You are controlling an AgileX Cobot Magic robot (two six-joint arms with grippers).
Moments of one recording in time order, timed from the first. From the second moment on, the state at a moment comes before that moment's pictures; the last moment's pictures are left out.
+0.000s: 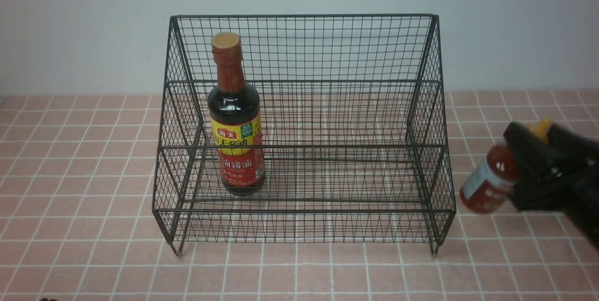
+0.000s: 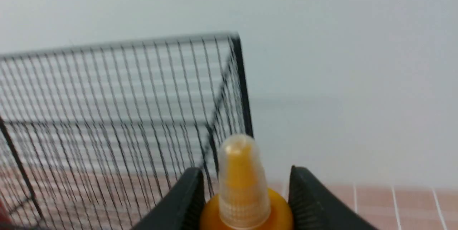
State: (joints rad) right arm 0.21 1.24 -0.25 -0.06 -0.89 0.17; left arm -0.10 -0.01 0.03 -0.09 0.38 0.15
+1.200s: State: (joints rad) right arm 0.42 1.44 -0.52 -0.33 -0.76 0.33; left arm -0.10 -0.01 0.03 -0.09 0.38 0.15
